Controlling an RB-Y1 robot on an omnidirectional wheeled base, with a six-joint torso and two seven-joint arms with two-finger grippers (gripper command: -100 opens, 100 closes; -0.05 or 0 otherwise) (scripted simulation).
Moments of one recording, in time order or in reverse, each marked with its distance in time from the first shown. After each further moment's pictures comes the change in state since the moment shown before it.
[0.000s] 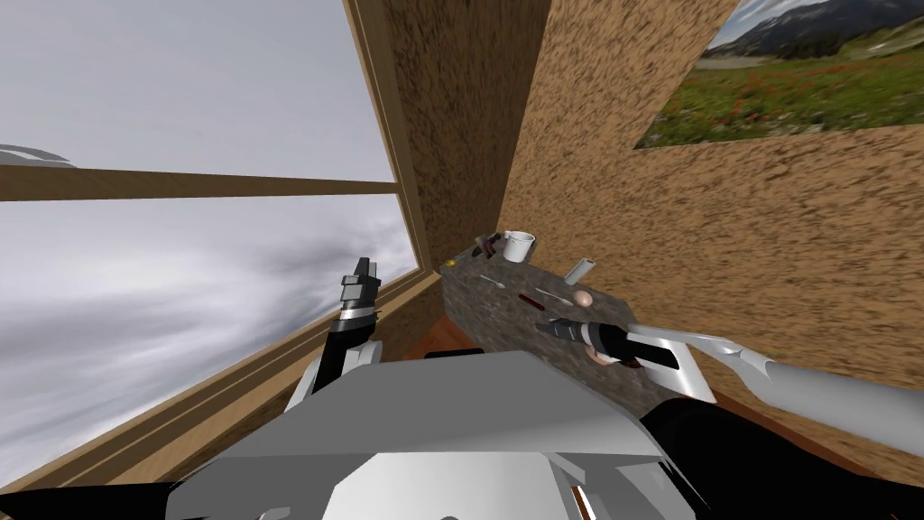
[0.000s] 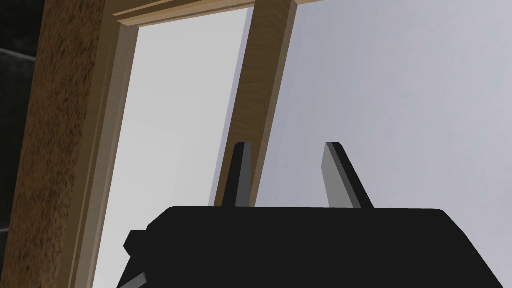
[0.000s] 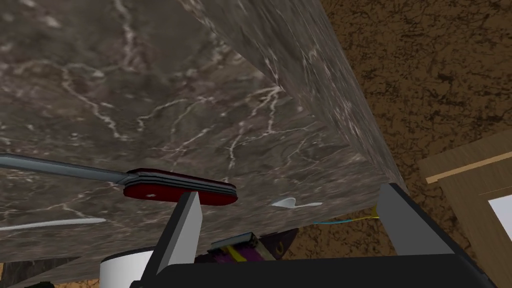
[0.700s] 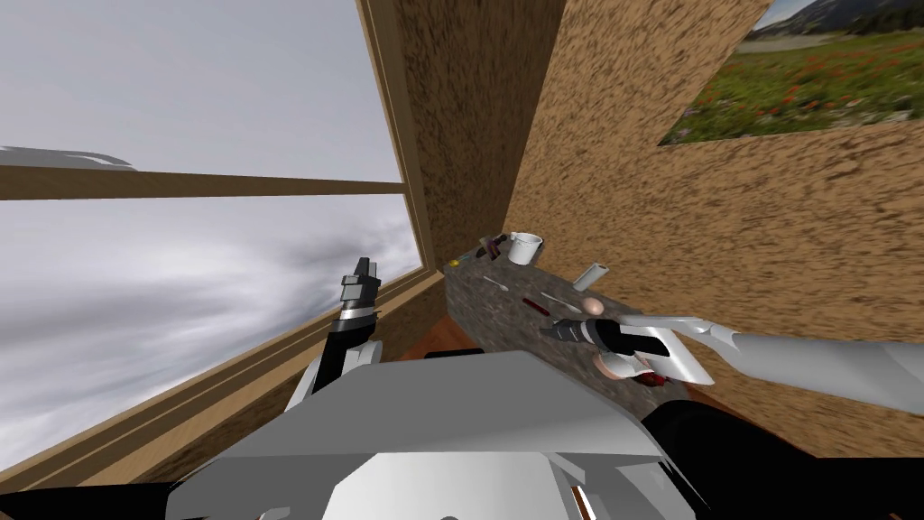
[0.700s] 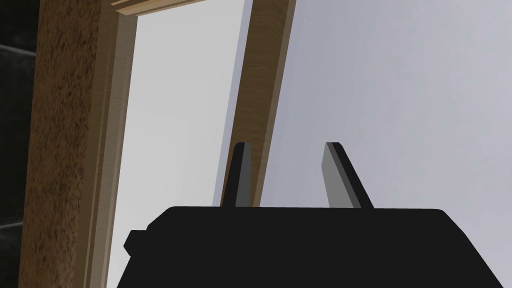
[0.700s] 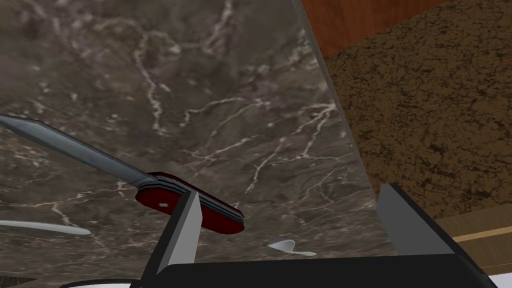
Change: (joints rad) left arm 0.000 0.000 0.000 0.000 0.000 0.000 0.000; right arm 0.043 -0.195 0.022 0.028 0.022 0.043 -0.036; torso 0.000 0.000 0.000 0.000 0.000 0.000
